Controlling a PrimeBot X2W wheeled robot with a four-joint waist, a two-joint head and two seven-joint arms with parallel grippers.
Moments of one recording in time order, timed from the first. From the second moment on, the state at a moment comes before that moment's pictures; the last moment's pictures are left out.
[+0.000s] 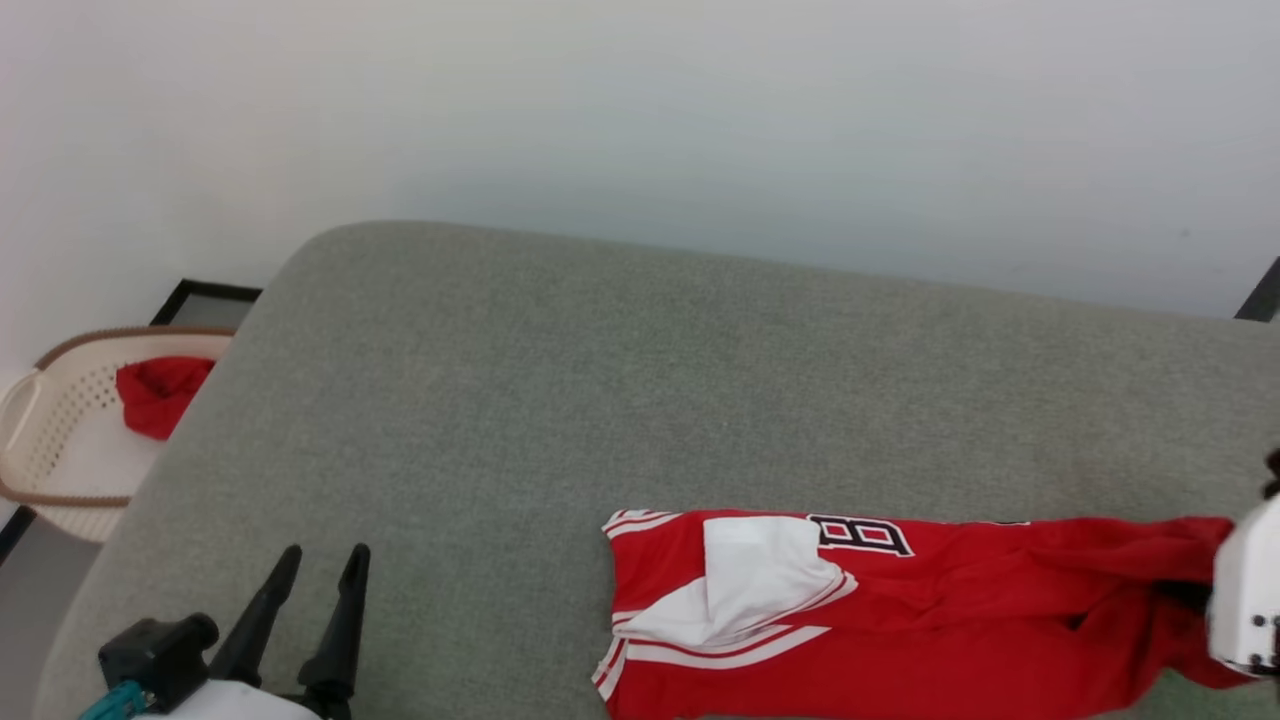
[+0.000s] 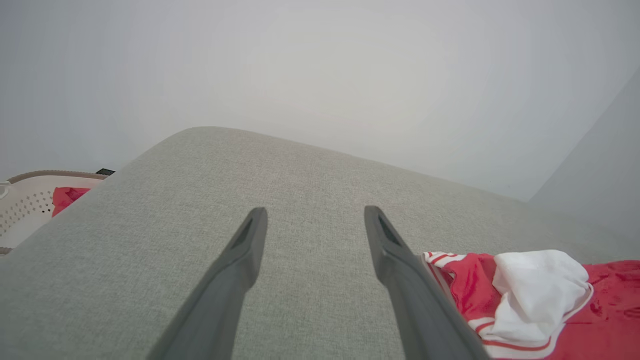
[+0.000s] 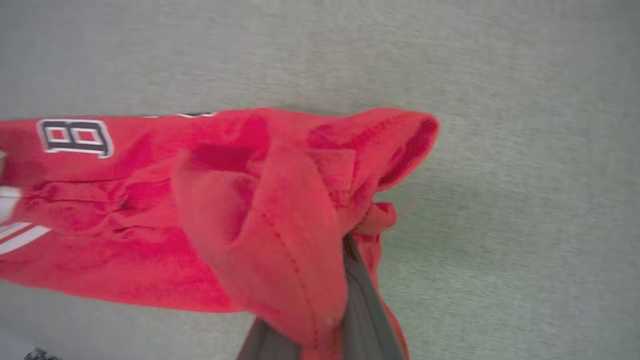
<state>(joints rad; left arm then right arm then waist) -0.02 0.42 -0.19 0.21 -0.68 -0.12 -0.26 -0.27 -0.47 0.00 0.35 0.60 0.13 0.87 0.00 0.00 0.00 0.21</state>
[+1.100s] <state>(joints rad) -0.10 0.36 -0.28 0.27 -0.67 -0.13 -0.26 -0.37 -0.07 0.37 0.34 0.65 0.13 0.79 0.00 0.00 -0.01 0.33</state>
